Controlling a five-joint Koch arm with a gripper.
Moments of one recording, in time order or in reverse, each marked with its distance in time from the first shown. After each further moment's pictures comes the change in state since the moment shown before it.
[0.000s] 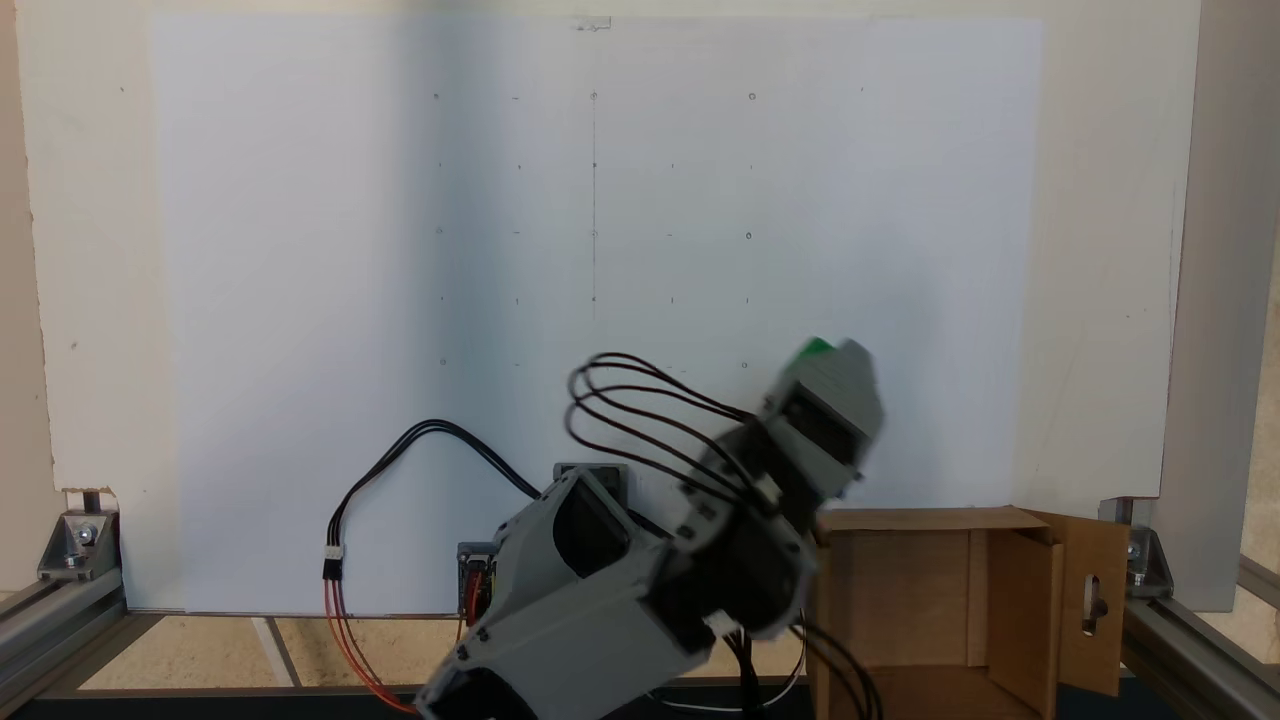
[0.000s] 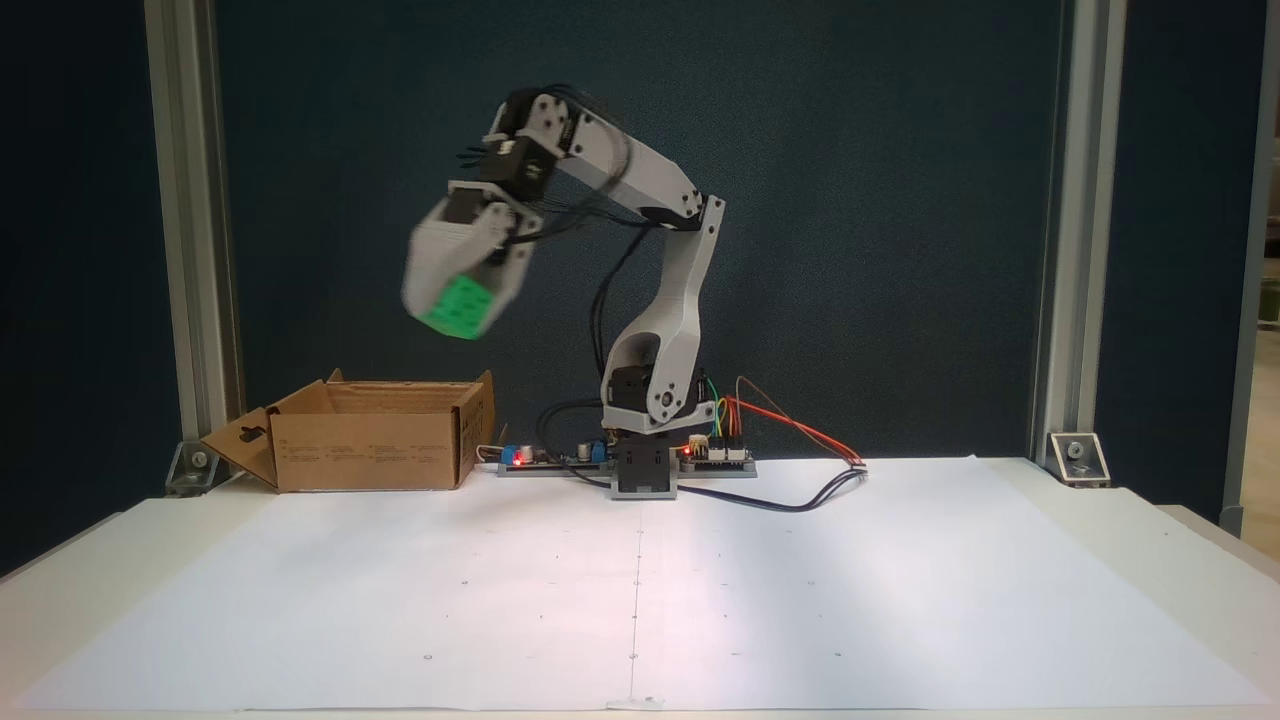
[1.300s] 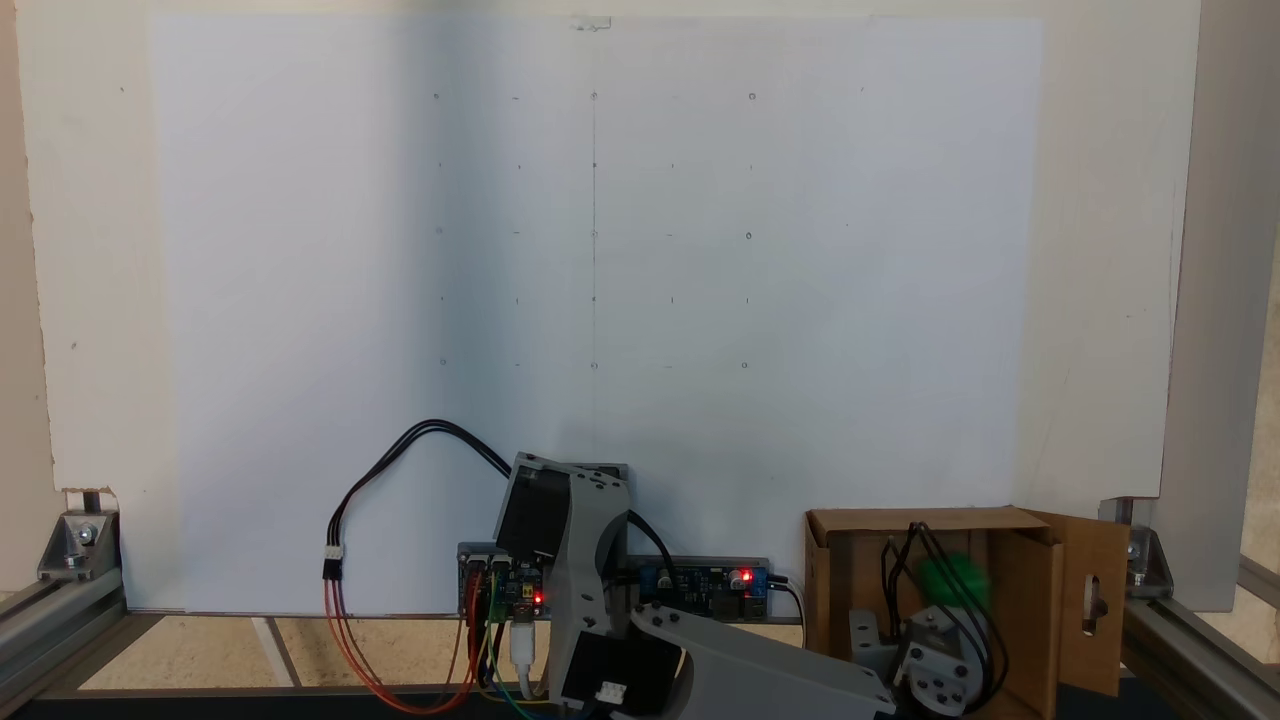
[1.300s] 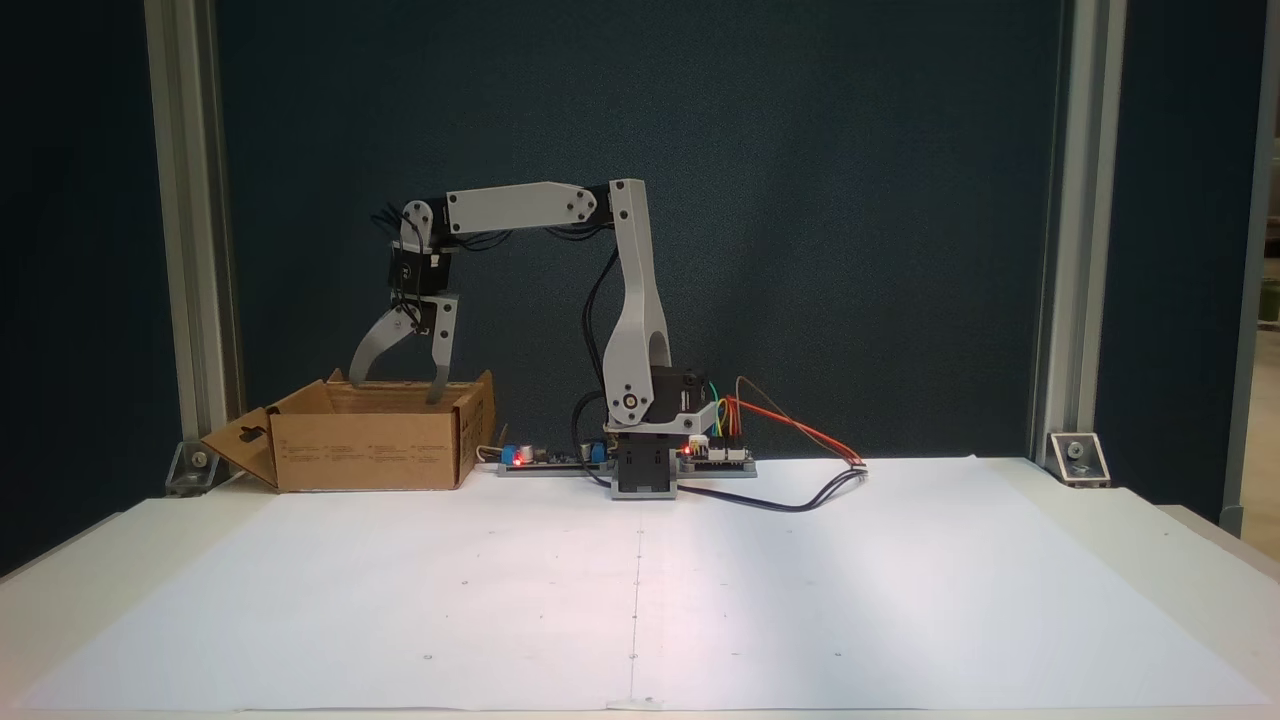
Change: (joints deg) arm 54.0 -26.2 0.1 -9.0 -10.4
